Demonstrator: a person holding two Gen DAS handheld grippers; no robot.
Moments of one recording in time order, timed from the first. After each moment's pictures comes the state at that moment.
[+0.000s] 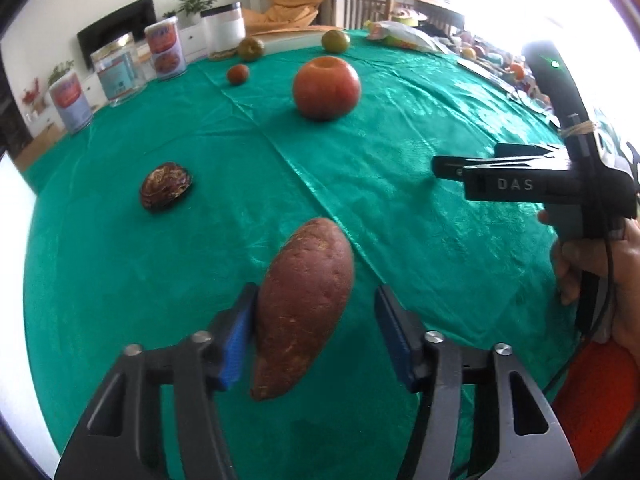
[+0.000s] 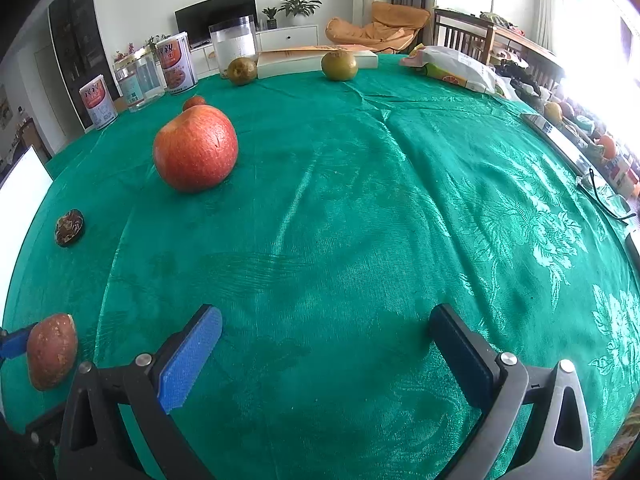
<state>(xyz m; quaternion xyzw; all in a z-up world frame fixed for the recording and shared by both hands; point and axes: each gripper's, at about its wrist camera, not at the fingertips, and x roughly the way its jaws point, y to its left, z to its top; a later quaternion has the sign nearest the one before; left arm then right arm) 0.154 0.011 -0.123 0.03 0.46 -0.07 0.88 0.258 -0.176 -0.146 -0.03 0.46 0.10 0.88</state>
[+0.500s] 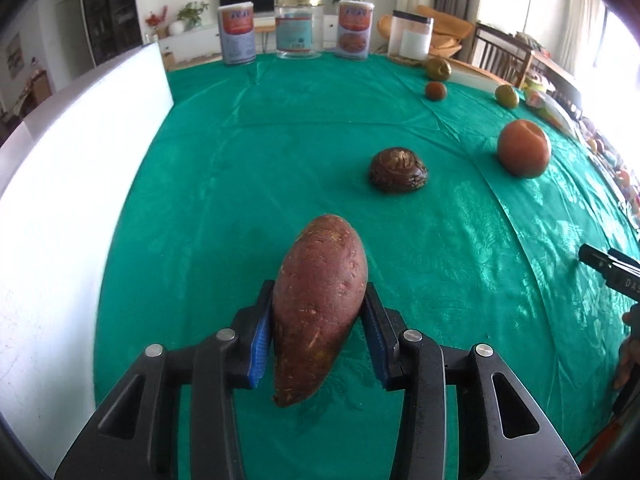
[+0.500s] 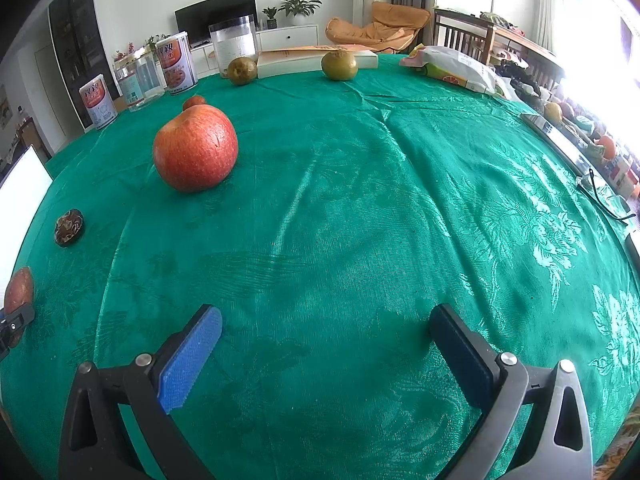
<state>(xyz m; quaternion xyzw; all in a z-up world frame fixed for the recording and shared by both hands) 0.135 0.123 -0.128 -0.08 0.43 0.14 0.89 0.257 -0.177 -0.146 -0.03 0.46 0.10 0.88</state>
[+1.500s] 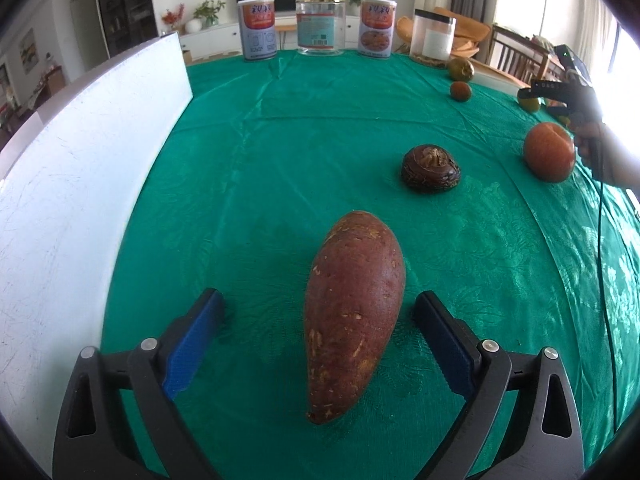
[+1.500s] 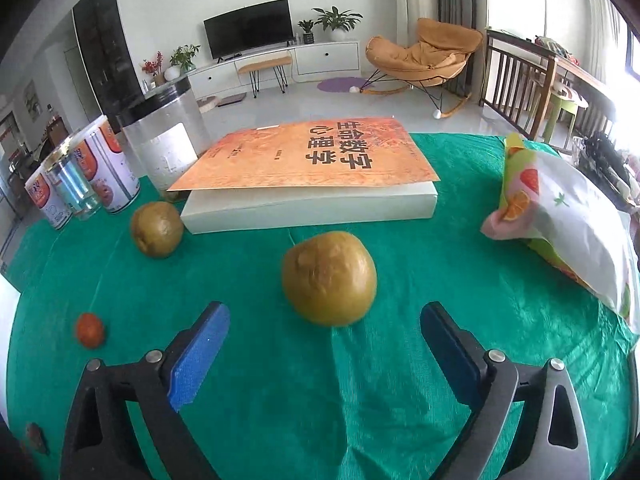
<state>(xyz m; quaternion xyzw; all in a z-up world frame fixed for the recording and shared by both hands) 0.139 0.133 -0.136 -0.08 0.44 0.16 0.88 0.583 -0.141 -0.137 -0.04 0.43 0.18 0.88</state>
